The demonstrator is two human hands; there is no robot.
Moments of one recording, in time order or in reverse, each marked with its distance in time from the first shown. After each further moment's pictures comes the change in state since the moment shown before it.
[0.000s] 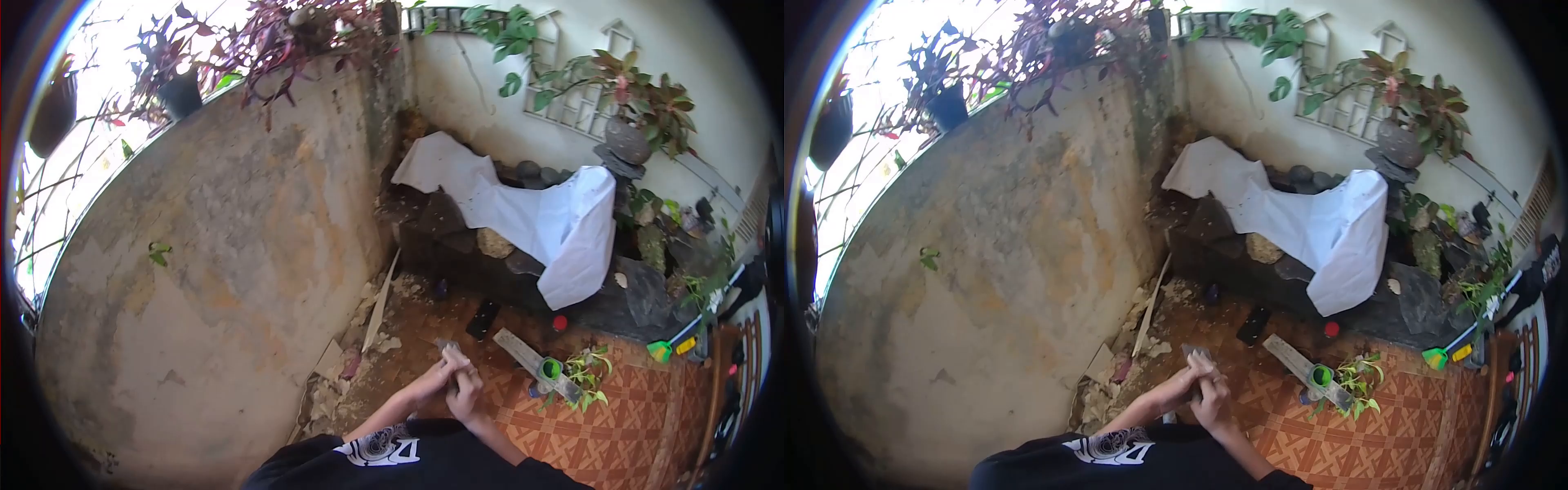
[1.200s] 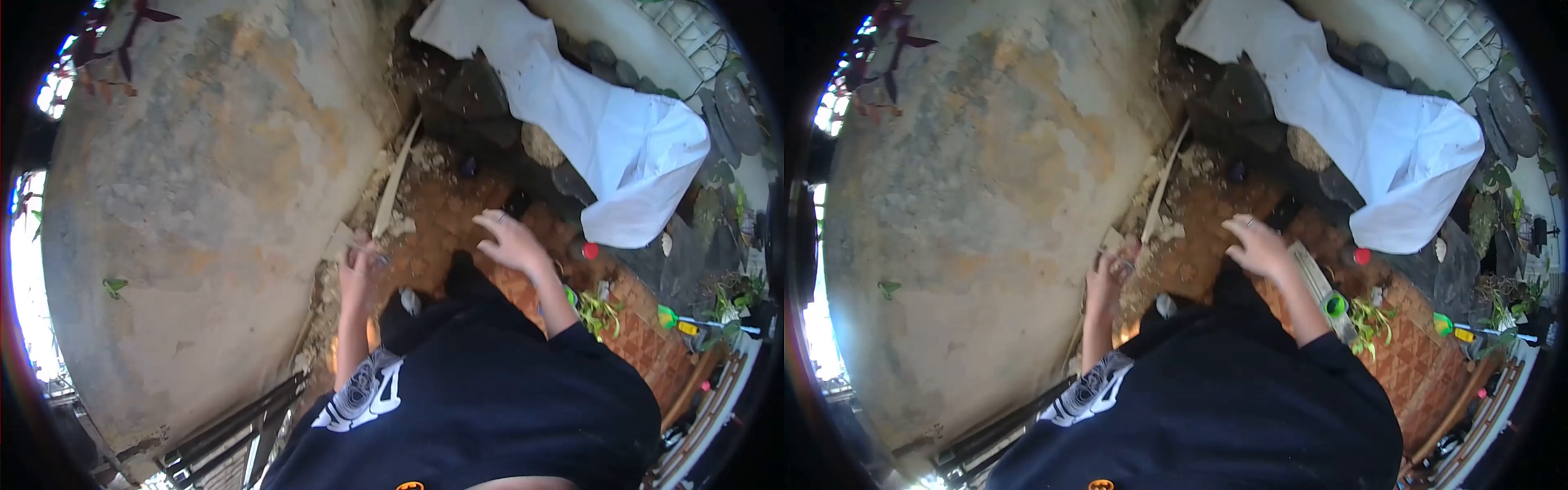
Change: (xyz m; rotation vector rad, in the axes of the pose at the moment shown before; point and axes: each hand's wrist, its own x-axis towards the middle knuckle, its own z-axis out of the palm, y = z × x) left_hand 0.127 0.094 -0.179 -0.249 1.130 0.255; right_hand 0.256 0.276 0.063 -0.042 -0.879 0.134
